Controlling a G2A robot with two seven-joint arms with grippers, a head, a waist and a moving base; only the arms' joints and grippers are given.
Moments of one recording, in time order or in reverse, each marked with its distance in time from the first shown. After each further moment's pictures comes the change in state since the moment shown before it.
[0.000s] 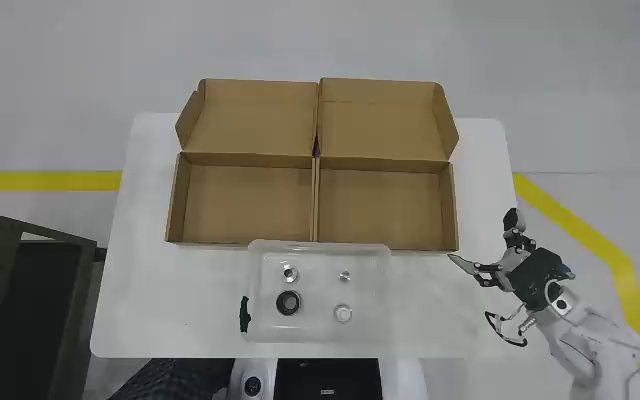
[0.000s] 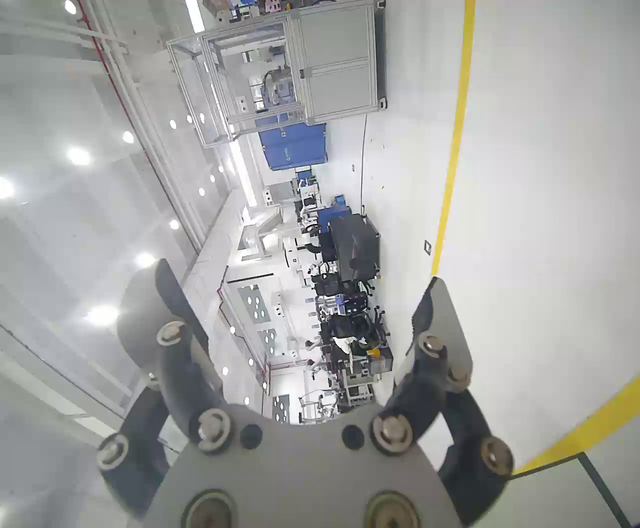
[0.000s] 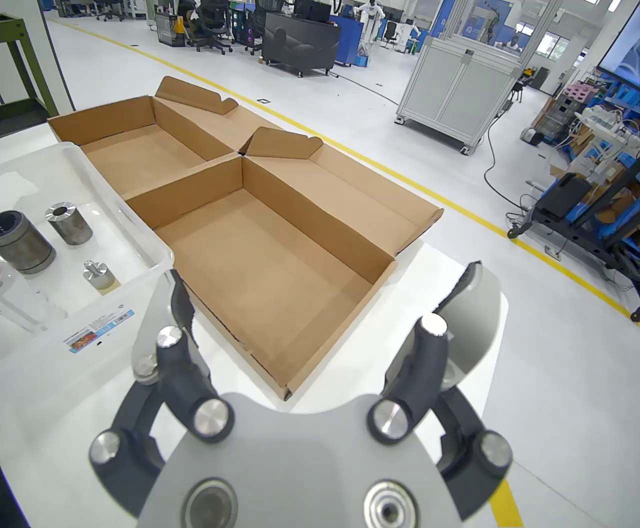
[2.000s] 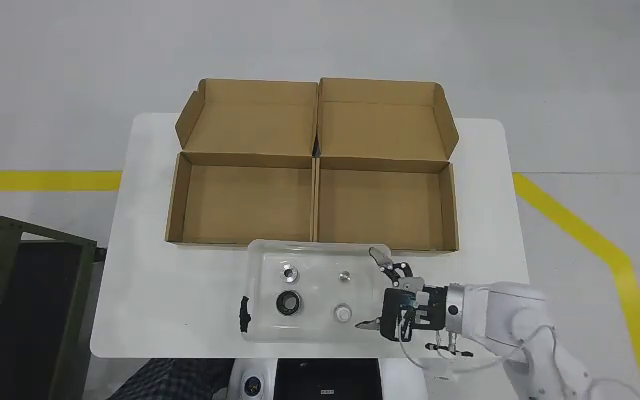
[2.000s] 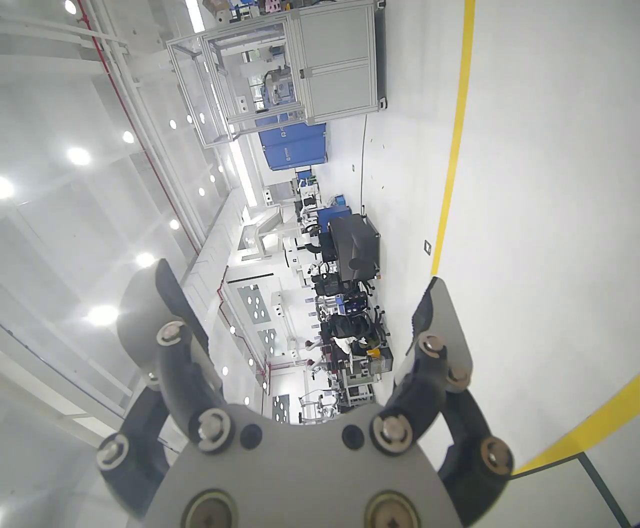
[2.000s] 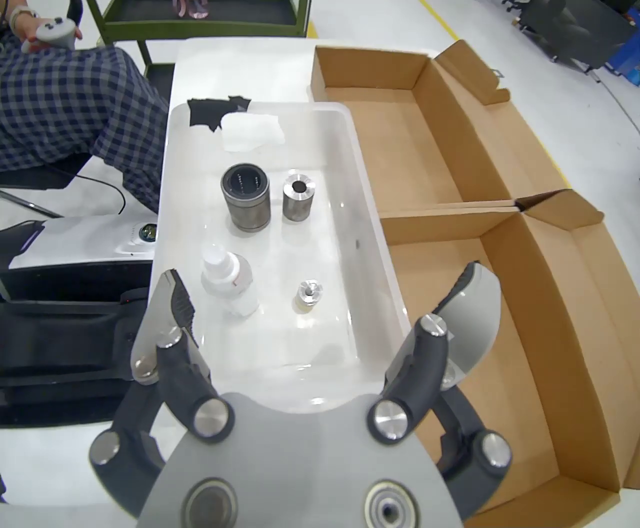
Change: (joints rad) left arm 0.000 0.000 0.000 0.000 0.000 0.000 0.000; right arm 0.254 0.072 -0.507 -0.155 0.006 -0.306 0.555
